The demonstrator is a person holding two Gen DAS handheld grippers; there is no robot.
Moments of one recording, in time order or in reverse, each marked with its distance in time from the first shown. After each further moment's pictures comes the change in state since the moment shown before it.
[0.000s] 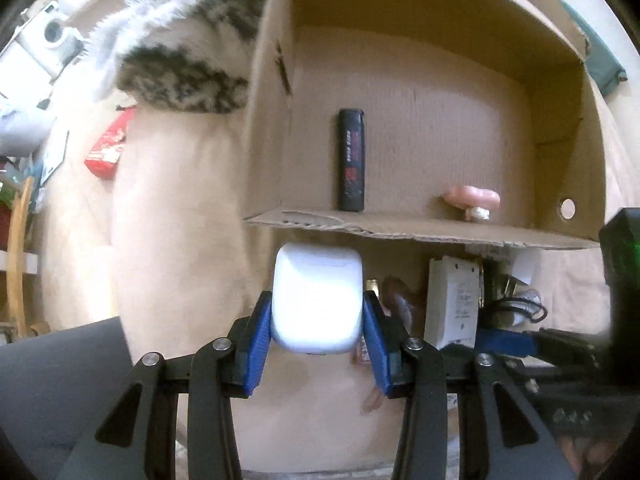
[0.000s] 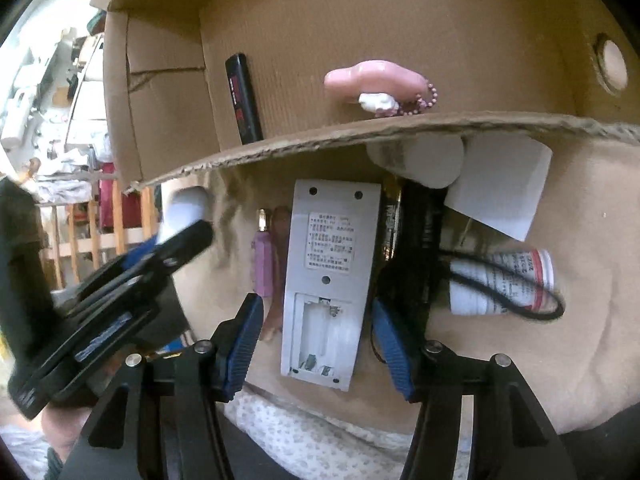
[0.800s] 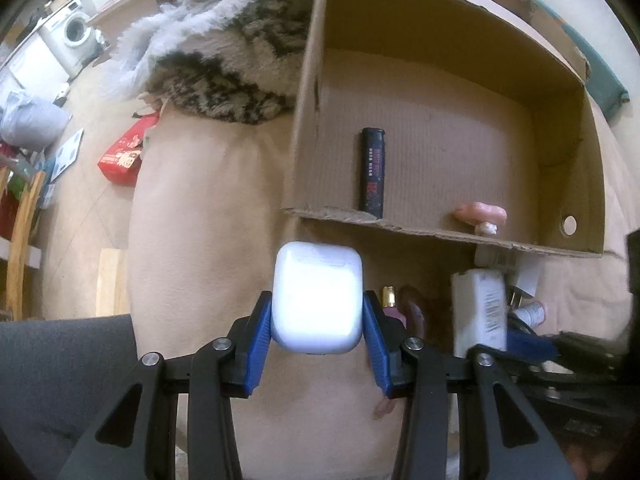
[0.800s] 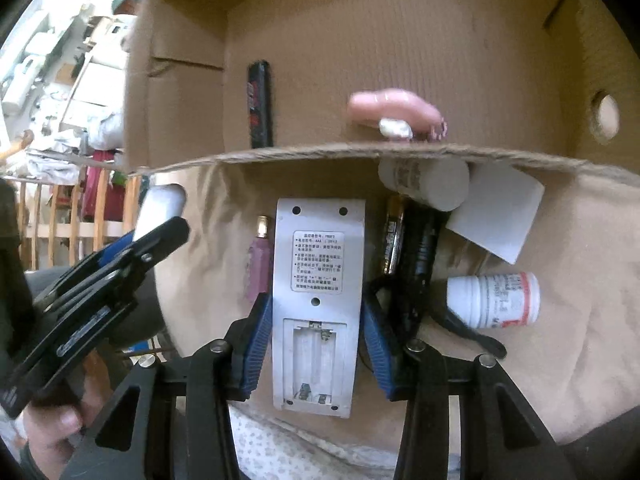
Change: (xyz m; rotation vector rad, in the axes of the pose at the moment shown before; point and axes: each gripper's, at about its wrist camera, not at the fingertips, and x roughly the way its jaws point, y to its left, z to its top) left arm -0.008 0.015 -0.026 -0.062 -0.090 0.012; right arm -0.017 0.032 -0.017 -0.130 -0.120 -0.083
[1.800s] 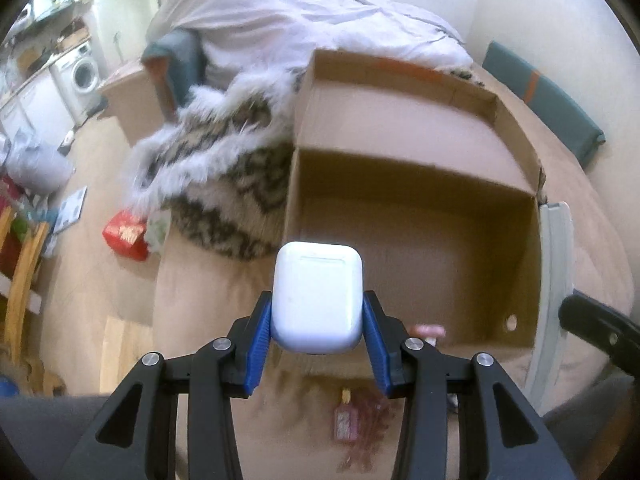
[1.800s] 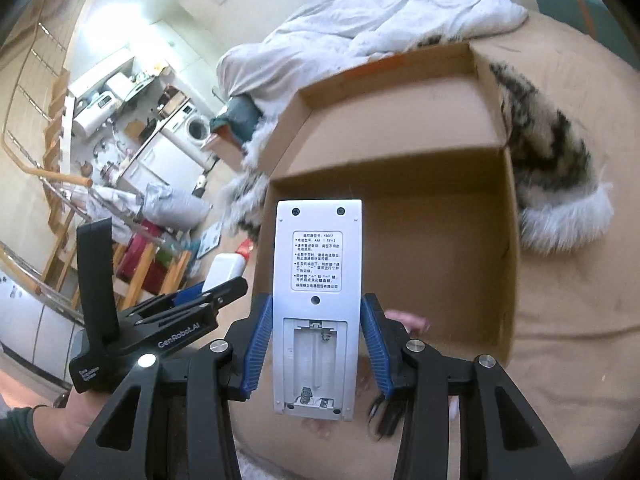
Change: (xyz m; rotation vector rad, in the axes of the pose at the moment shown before) left arm -0.089 -0.026 0.068 0.035 -0.267 -0.030; right arm -0.167 0.005 0.016 -0.133 -0.475 0.082
